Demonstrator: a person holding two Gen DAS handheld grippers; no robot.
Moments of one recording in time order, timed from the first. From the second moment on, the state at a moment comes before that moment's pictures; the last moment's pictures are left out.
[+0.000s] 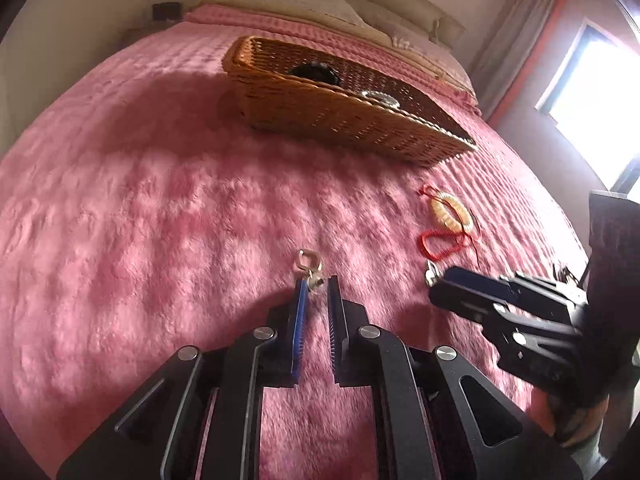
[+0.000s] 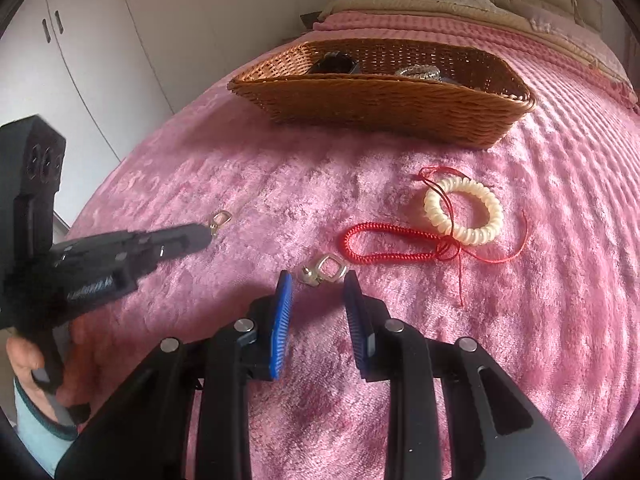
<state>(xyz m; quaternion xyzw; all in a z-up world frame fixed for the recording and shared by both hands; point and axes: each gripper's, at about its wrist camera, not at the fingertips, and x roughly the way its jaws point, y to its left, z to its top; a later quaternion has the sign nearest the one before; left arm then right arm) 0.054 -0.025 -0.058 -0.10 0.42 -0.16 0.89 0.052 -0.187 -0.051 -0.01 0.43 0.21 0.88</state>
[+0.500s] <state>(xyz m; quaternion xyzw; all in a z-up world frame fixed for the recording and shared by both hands) 0.040 -0.041 -0.054 -0.05 0.41 -0.16 0.90 0.056 -0.183 -0.054 -0.01 0.43 0.20 0.88</state>
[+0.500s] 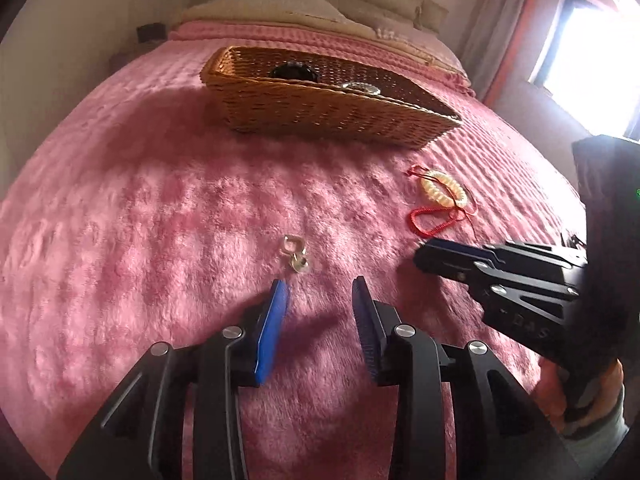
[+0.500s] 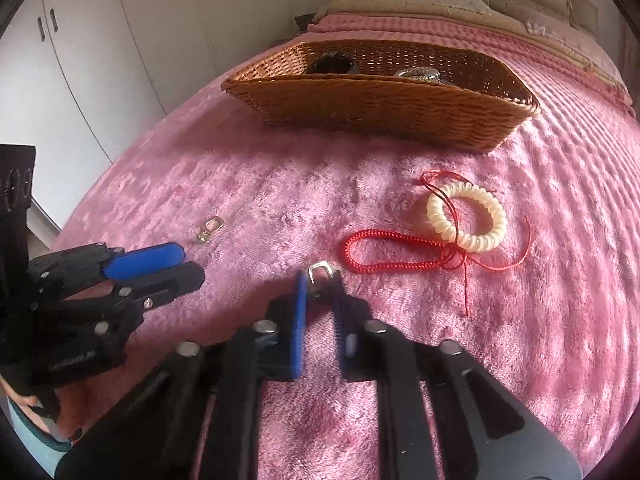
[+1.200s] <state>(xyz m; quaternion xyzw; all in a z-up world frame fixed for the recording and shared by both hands) 0.042 -0.029 -0.040 -0.08 0.36 -0.18 0.91 0.044 -0.207 -0.036 0.04 0.39 0.24 0.89</state>
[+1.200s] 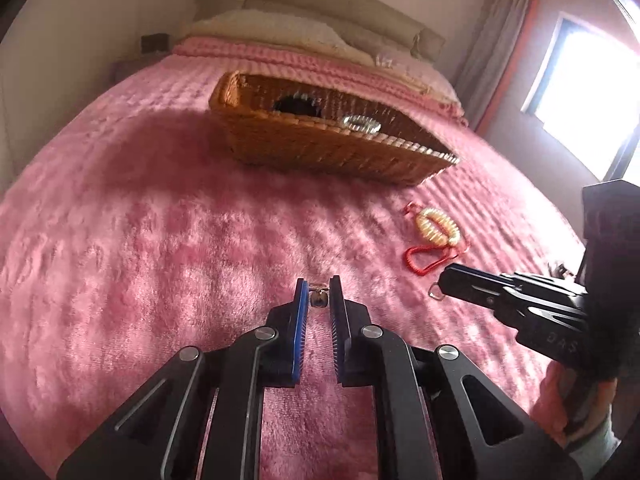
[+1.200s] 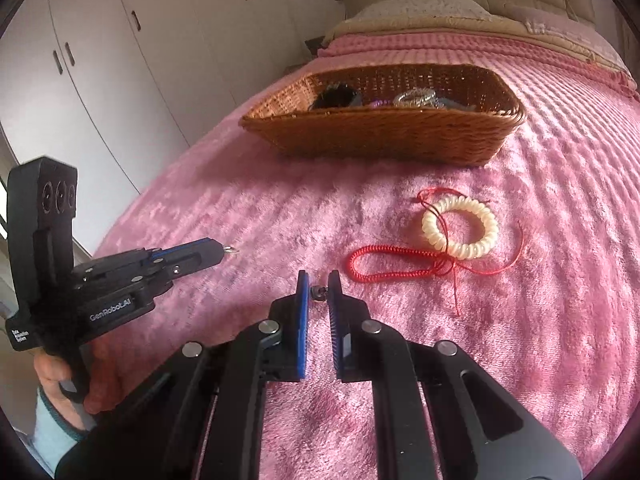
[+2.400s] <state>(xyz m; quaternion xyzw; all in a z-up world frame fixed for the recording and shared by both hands) 0.242 -0.053 0.006 -0.12 0.31 -0.16 0.93 0.264 -0.231 -0.003 0.10 0.38 0.15 0.91</state>
